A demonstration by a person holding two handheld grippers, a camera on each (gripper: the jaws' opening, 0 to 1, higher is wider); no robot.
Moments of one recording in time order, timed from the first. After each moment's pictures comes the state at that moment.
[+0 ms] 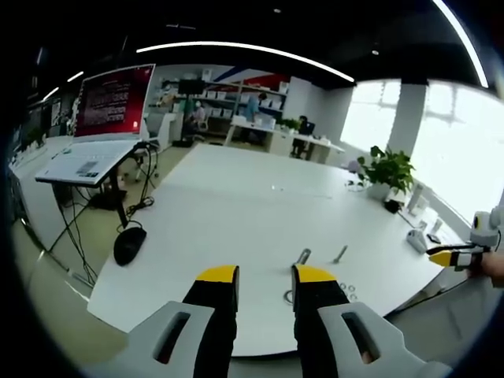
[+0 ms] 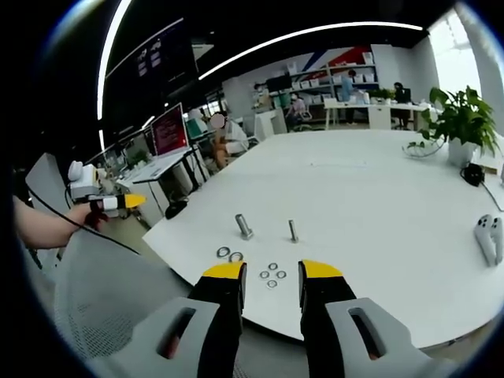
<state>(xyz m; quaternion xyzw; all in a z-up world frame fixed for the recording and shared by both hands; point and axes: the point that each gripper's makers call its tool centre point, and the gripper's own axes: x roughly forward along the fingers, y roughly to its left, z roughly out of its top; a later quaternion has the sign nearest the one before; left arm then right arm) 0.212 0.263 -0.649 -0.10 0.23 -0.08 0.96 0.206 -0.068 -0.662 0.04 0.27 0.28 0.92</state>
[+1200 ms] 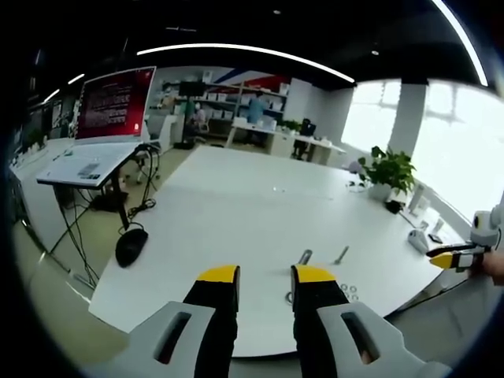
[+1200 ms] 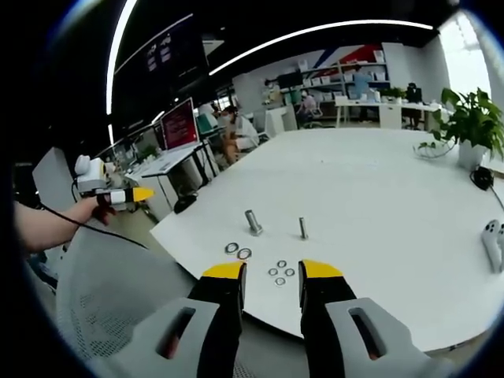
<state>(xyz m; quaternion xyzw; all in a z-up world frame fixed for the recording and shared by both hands) 0.213 0.266 -0.647 -0.09 0.23 -0.07 0.97 0.202 -0.061 -0.665 0.03 0.28 0.30 0.91</state>
